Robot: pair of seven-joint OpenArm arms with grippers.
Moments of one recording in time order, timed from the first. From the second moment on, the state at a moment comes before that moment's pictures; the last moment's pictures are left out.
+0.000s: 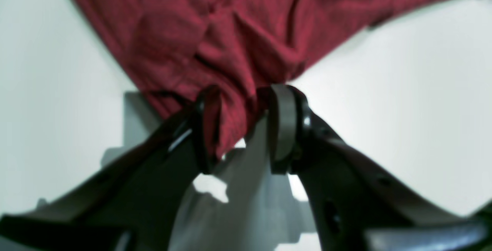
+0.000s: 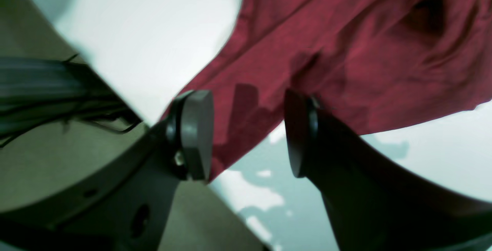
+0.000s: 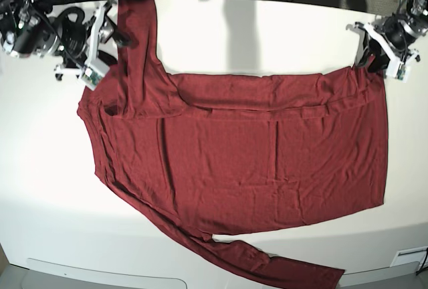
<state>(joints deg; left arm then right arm) 25.8 -26.4 -14.2 83.6 -21.4 -34.9 16.6 -27.7 41.7 3.6 112.6 39.5 36.3 -50.8</state>
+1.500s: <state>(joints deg) 31.5 -22.5 -30.3 85.8 -20.1 -35.4 13.8 -38.6 27.3 -8.0 104.0 19.9 36.0 -38.1</state>
